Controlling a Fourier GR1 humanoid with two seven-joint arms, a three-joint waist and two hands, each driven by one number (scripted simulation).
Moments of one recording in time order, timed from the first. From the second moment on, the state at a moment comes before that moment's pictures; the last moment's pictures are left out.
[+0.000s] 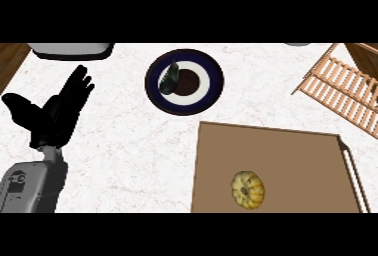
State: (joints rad) left arm -0.29 0.21 0.11 -1.48 0.11 -0.02 0.23; right arm -0.39 -1.09 -0.42 -0.74 0.01 0.43 -0.50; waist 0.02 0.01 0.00
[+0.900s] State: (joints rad) left arm -0.28 0.19 0.09 -1.51 0.10 -0.02 0.24; right arm -0.69 -1.19 -0.45 -0.30 0.06 0.51 -0.59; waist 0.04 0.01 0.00
